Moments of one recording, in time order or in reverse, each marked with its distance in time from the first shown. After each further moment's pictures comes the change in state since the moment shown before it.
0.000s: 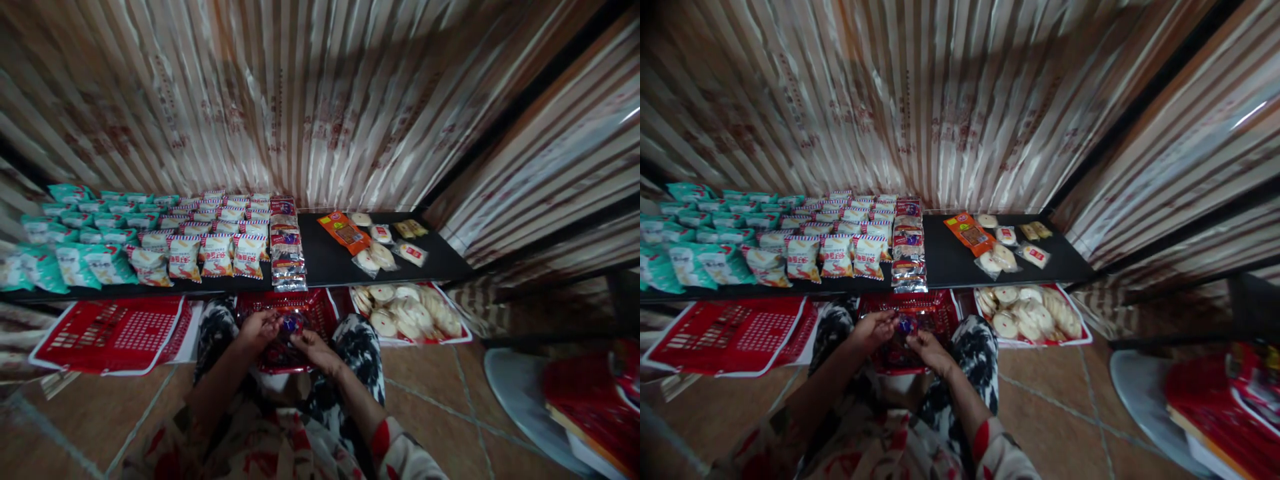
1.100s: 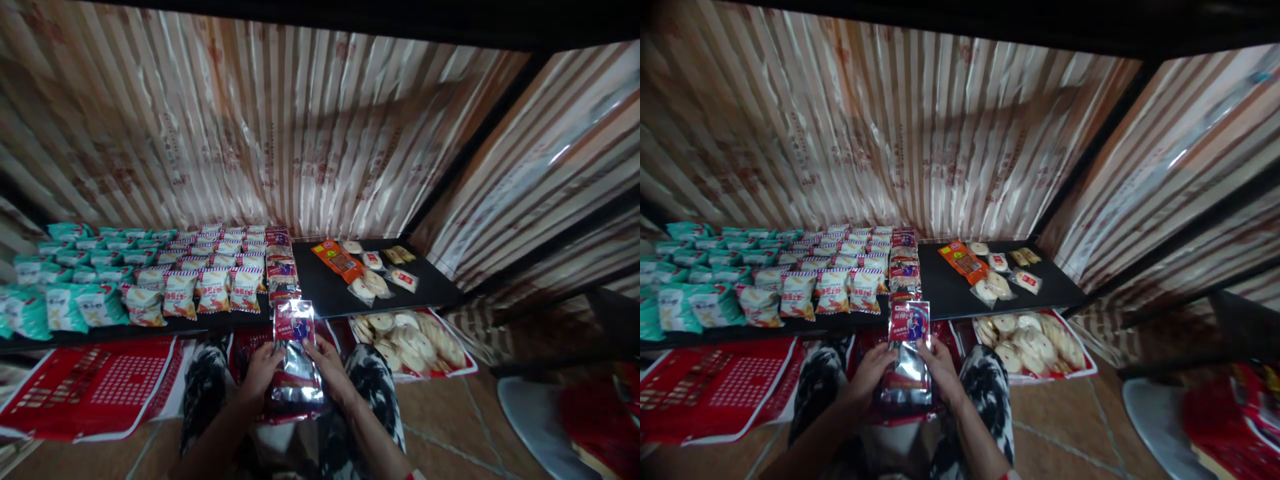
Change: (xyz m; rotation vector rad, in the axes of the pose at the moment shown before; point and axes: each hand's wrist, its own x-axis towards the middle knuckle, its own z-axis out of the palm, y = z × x) left_hand -0.037 -0.012 0.020 0.477 -0.186 0.474; right_hand -0.004 -0.065 0.001 0.259 0.314 -0.209
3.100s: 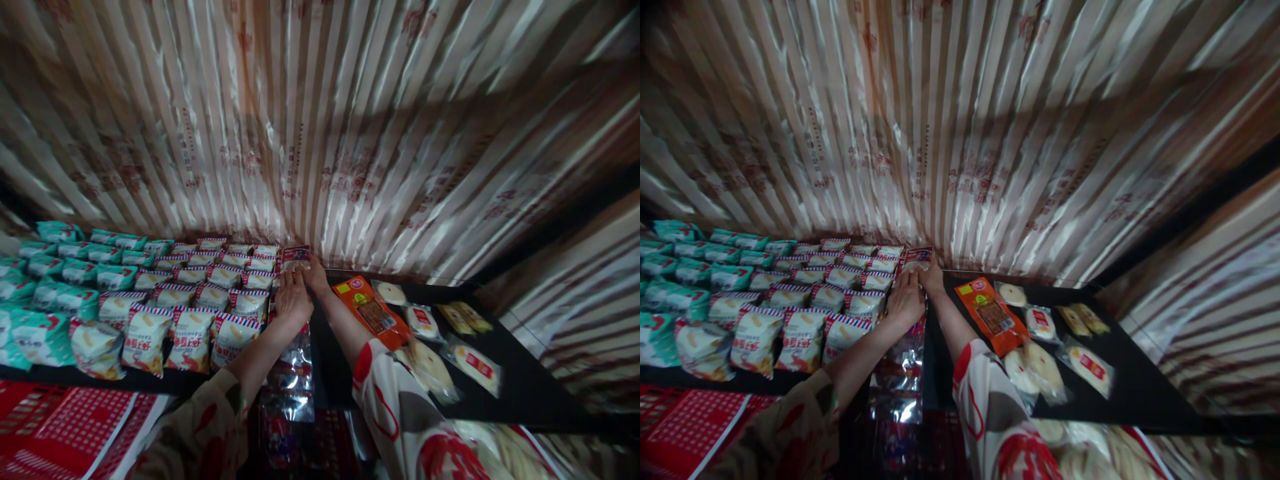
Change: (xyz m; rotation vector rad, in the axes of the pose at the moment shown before) left_hand 0.222 0.141 0.092 1.262 0.374 0.560; right_hand 0.335 -0.138 0.035 -0.901 0.233 -0.431
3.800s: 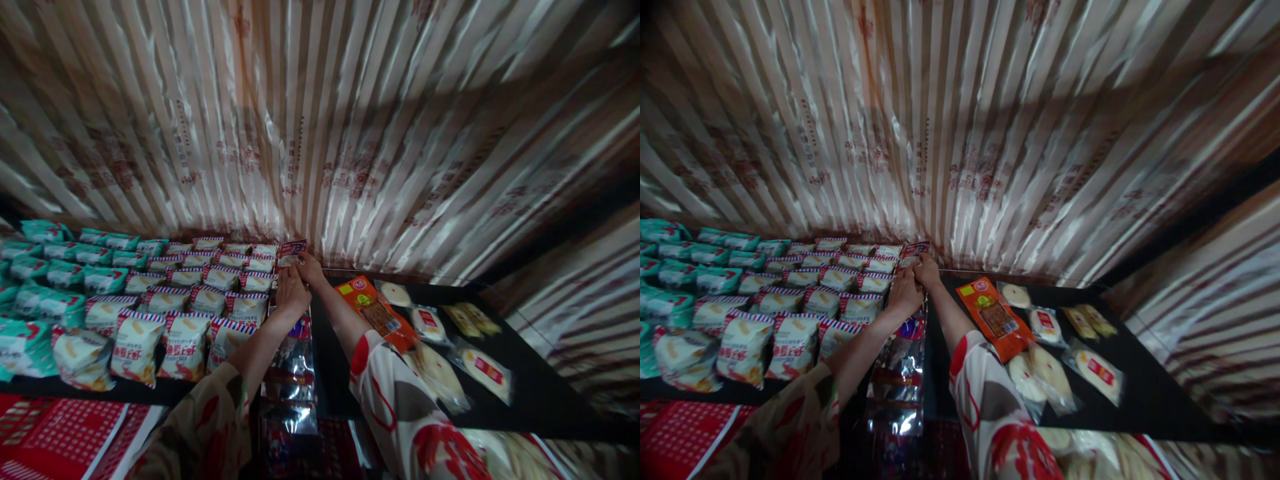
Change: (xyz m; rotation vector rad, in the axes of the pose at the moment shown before) left_hand 0.030 -0.008 0.010 -0.079 0.002 -0.073; right_hand 0.024 -0.008 0.012 -0.260 -0.135 -0.042
